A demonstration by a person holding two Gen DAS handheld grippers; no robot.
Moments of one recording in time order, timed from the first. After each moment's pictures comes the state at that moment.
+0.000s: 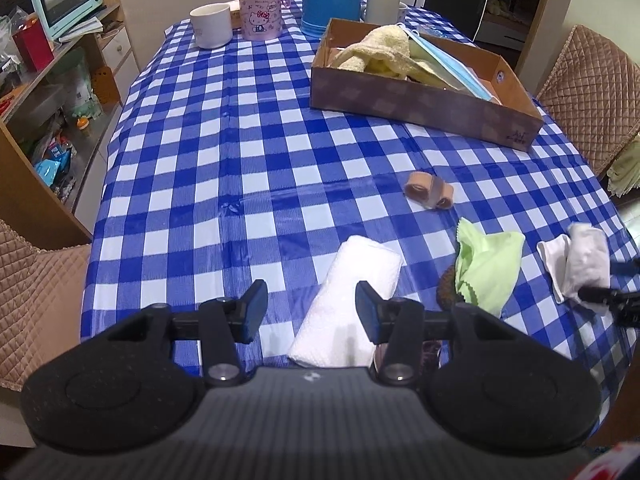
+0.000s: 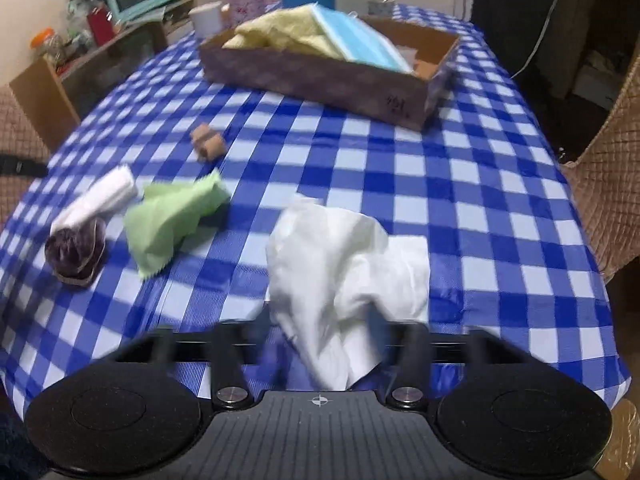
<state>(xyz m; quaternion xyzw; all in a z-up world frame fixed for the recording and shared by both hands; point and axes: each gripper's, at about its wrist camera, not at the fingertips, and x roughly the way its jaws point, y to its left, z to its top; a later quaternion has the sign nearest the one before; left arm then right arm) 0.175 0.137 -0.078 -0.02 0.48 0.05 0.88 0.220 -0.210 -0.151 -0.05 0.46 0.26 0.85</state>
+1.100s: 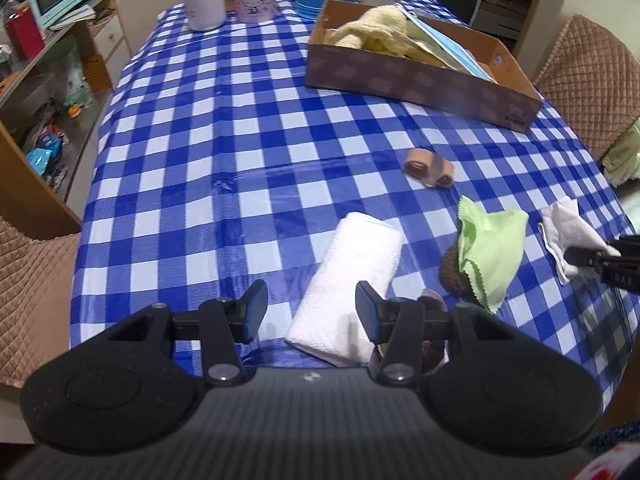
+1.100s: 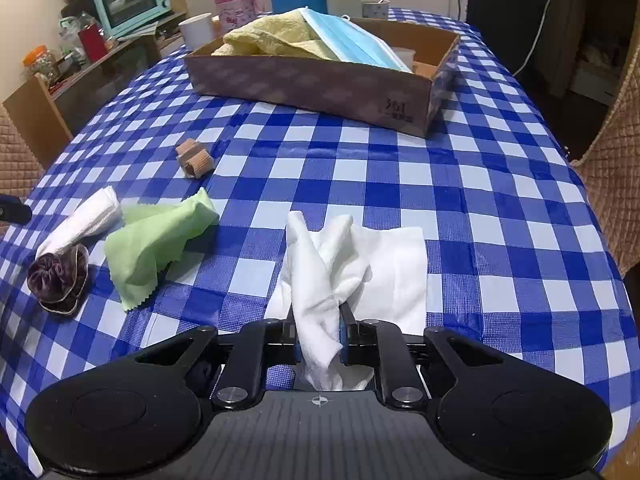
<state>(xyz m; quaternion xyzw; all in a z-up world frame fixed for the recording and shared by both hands) 0.173 0.135 -0.094 -0.02 0.50 0.03 0.87 0.237 -0.205 -0.167 -0.02 0.46 0.26 0.85</state>
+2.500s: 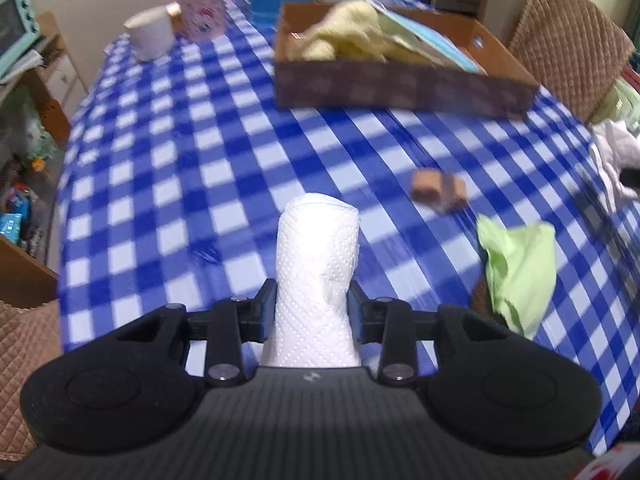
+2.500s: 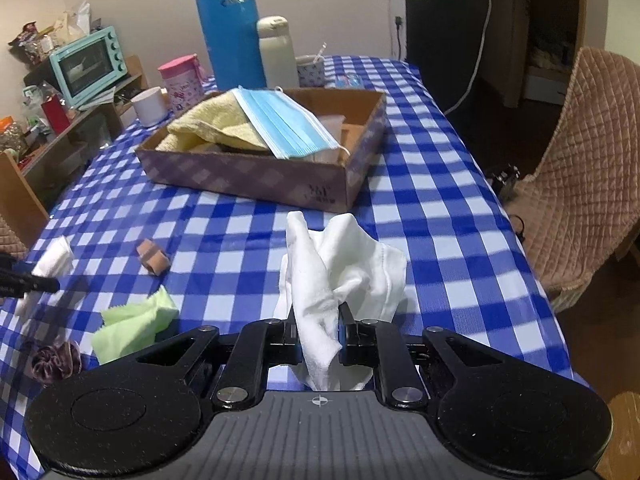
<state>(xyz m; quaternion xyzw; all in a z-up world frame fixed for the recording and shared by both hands) 0.237 0.154 -0.105 0.04 0.49 -0.02 0.87 0.266 -0.244 -0.111 0.02 0.41 0.21 0.89</state>
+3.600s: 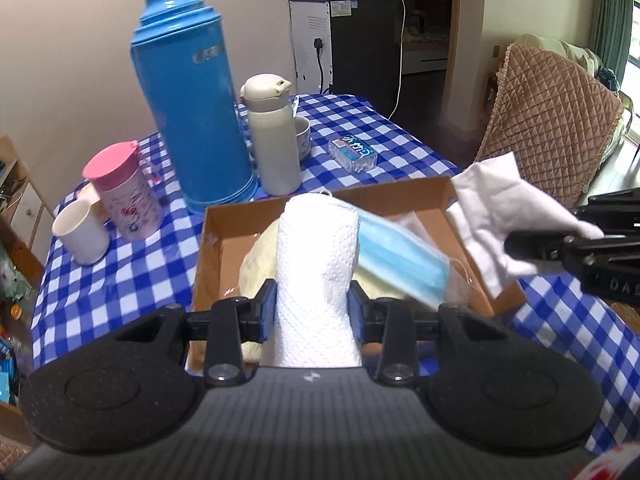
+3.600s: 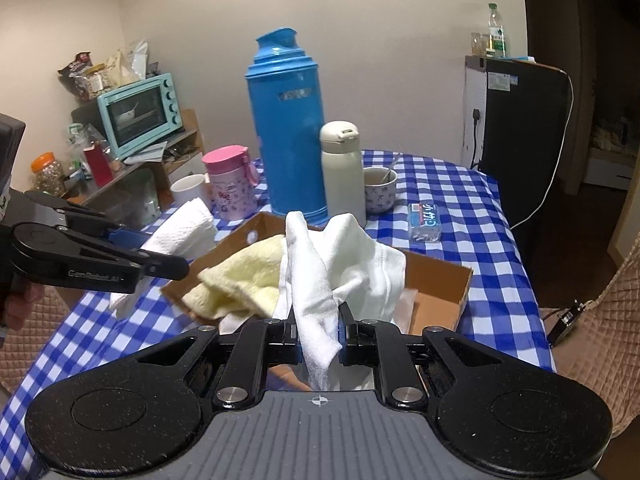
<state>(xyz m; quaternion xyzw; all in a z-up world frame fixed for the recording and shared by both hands) 0.444 0.050 -0.027 0.08 0.38 -0.07 0.92 0.434 -0.179 -0.052 0.02 0.32 0.30 0.90</state>
